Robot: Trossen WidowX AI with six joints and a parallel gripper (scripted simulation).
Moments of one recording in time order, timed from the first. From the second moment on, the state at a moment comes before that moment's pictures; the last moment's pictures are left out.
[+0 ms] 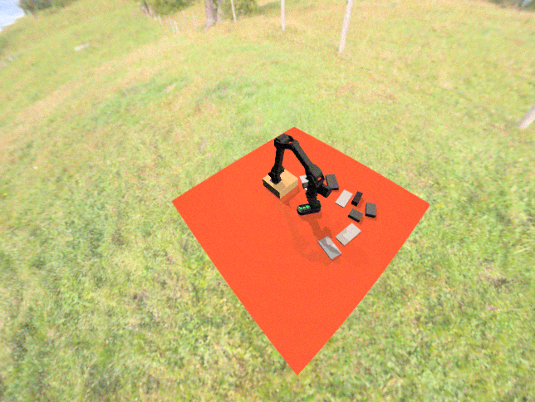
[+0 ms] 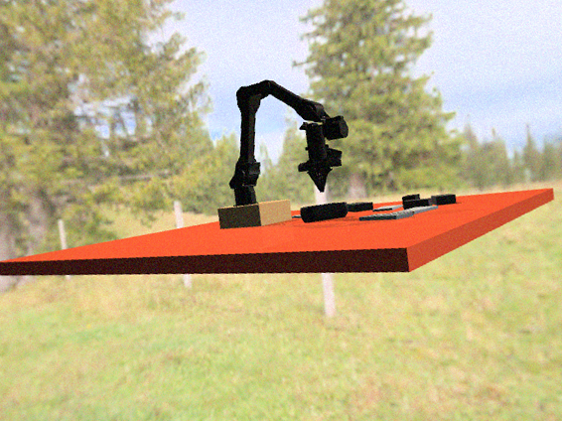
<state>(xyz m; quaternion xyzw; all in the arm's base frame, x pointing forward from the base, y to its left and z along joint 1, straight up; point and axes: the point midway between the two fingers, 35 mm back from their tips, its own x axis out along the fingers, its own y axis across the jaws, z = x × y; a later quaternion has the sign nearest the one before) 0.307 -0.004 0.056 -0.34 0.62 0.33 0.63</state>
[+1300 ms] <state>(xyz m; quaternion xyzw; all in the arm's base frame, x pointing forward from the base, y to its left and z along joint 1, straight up) 0.343 -0.029 0.030 -0.34 0.62 0.33 0.63</state>
